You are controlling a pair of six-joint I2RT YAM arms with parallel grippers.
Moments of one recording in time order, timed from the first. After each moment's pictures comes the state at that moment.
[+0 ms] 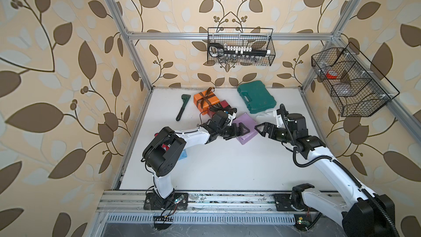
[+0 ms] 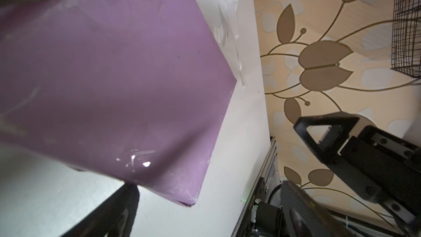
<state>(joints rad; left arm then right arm) -0.67 1.83 1.06 0.19 0.55 -0.88 0.19 1.05 0.74 -0.35 -0.40 0.55</state>
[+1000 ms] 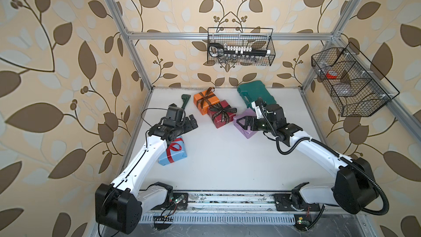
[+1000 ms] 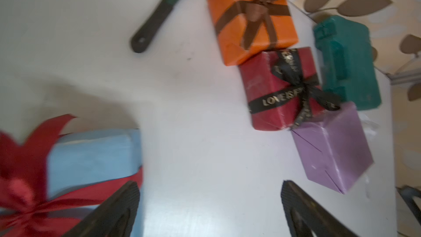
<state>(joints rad) -0.15 1.11 0.93 -0.67 -0.02 -0.65 0.43 1.35 0.91 -0.14 -0.34 0.50</state>
